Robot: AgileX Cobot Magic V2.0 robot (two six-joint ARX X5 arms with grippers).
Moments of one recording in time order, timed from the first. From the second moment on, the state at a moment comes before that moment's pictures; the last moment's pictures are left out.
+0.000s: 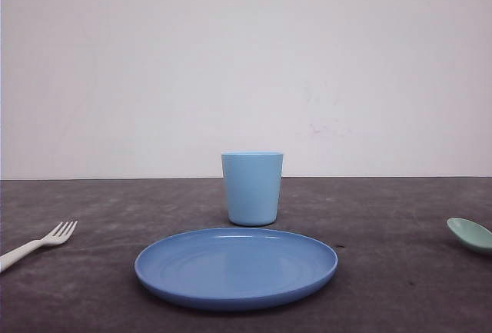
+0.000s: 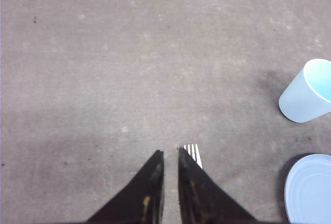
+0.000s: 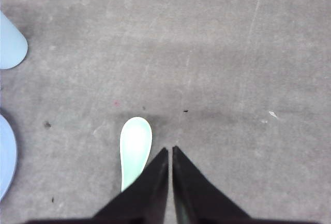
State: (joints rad) left arm -0.06 0.77 0.84 -0.67 0.15 -0.07; right arm 0.09 0.91 0.88 -0.82 -0.10 0.09
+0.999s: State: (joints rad) left arm -0.24 0.89 0.70 -0.65 0.15 -0.20; right arm 0.09 0.91 0.88 -0.85 -0.10 0.08
